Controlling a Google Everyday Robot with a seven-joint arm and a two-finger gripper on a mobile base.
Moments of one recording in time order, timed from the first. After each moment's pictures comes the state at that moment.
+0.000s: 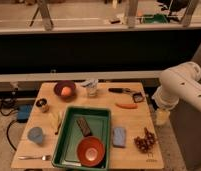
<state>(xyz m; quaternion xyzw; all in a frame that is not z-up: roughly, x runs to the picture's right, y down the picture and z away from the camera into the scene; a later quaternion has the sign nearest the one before) 0.286 0.107 0.684 -0.28 0.02 0.02 0.96</state>
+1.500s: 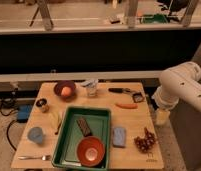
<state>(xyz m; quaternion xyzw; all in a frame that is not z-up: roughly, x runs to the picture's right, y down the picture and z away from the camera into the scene) 0.283 0.101 0.688 -0.27 0.02 0.01 0.96</state>
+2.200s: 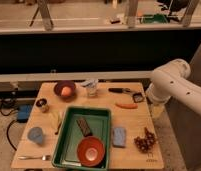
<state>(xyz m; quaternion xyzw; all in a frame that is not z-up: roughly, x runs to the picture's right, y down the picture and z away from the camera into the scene) 0.263 0.078 0.709 -0.24 0.02 -0.05 0.97</state>
